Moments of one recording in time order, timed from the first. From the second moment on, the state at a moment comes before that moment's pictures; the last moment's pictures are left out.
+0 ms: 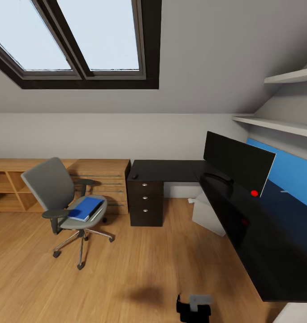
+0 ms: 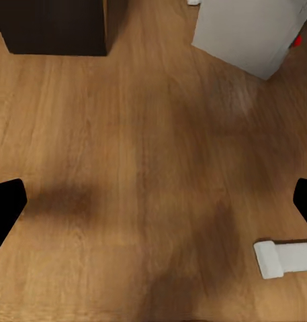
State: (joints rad) left arm -0.03 -0.05 0.23 -0.68 0.06 -0.14 0.25; right arm -0.42 0.08 1.22 -0.28 -0.99 -0.47 -0.54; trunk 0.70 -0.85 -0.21
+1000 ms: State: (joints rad) left arm -0.03 -0.05 0.22 -0.54 0.00 -0.16 0.25; right arm -0.42 0.12 1.21 -0.16 -1.06 -0.54 -0.28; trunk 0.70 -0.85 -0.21
